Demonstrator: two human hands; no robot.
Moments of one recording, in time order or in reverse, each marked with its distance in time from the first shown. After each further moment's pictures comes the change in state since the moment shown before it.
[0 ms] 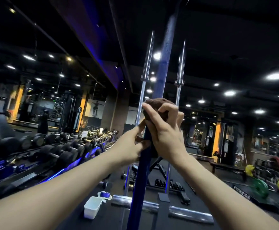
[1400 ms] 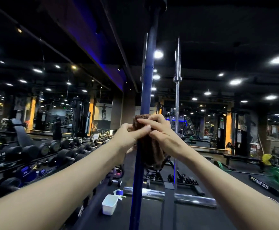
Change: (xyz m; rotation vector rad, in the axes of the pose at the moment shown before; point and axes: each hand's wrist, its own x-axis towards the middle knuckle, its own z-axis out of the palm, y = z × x) left_hand -0.036 0.041 0.018 -0.228 0.238 -0.197; right_hand -0.024 -0.010 -0.055 0.620 -0.460 0.258
